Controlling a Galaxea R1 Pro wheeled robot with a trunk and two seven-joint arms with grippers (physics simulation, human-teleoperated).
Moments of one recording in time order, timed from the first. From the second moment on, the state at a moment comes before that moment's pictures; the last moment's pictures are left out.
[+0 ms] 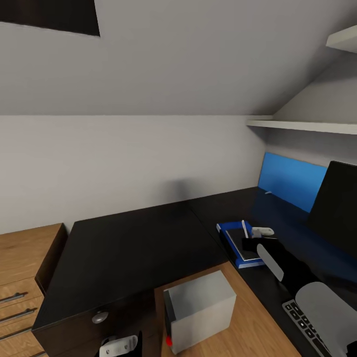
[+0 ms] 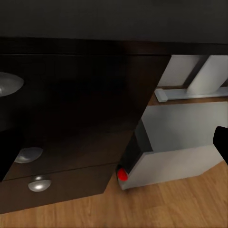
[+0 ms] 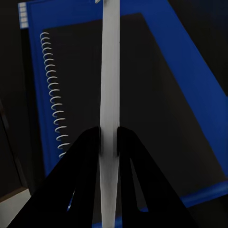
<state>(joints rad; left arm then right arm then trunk) 0.32 0.00 -0.35 -1.61 0.23 0.05 0.40 -0.78 -0.26 0.37 -0.79 -0.55 0.56 -0.25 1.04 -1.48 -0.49</state>
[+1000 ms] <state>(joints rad) 0.32 0.00 -0.35 -1.61 0.23 0.05 0.40 -0.78 -0.25 0.38 -0.80 -0.55 0.56 -0.32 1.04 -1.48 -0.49</state>
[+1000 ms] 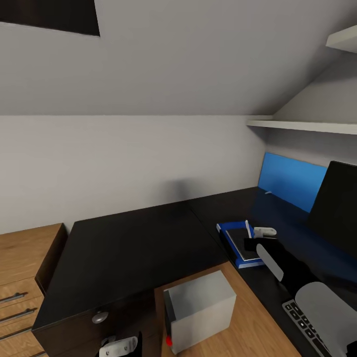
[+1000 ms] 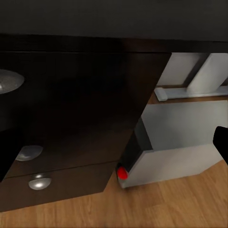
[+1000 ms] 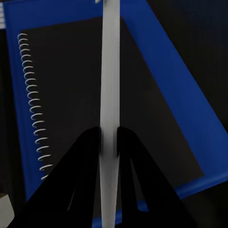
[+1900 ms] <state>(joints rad) 0.33 0.00 -0.35 -1.61 0.23 0.05 0.40 -0.78 -0.25 0.38 -0.80 -0.55 0.56 -0.32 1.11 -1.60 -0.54</state>
